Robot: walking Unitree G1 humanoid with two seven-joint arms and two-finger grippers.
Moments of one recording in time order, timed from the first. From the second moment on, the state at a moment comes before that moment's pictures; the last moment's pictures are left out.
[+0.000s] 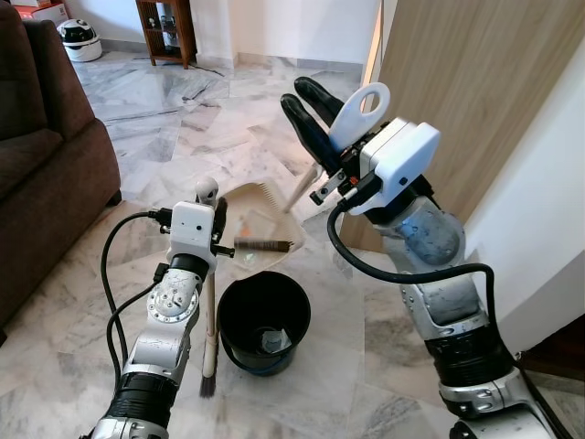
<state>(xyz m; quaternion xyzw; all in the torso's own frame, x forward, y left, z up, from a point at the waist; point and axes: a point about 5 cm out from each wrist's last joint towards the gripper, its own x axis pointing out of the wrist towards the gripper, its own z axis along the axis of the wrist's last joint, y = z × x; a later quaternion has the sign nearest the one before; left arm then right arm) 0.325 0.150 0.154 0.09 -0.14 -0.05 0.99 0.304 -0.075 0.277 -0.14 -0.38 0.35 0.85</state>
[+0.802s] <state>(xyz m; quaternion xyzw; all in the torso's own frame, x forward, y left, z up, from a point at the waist) 0.325 0.149 0.153 0.09 -0.13 -0.05 0.99 0.301 -0.079 0.270 -0.22 -0.37 0.37 0.82</state>
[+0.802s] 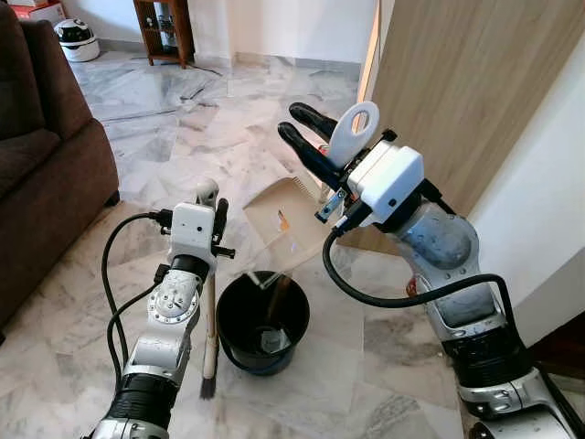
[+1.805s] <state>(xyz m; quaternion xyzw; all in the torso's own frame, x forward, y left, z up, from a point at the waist) 0.324 0.149 0.152 0.09 -0.13 -0.05 0.99 0.334 -0.133 0.261 -0.06 -0.30 0.12 0.94</state>
